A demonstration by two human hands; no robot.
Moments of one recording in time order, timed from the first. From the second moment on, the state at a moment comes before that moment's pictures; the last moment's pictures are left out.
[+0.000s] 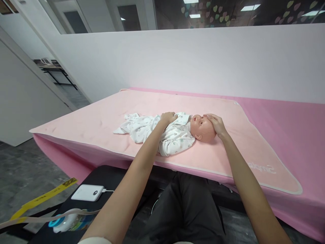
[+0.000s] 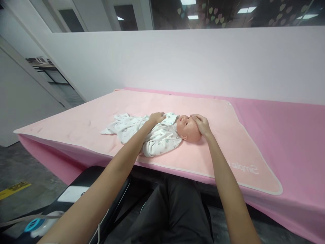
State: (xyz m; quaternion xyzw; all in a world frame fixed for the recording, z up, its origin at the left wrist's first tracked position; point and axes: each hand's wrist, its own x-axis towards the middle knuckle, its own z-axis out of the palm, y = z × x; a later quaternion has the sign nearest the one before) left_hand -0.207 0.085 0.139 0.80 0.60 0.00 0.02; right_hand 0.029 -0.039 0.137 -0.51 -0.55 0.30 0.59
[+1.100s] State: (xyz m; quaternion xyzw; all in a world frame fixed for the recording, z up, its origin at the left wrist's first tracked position) left_hand -0.213 0.077 0.134 0.77 0.62 0.10 0.06; right_hand 0.040 -0.033 0.125 -0.51 -0.48 0.45 0.55
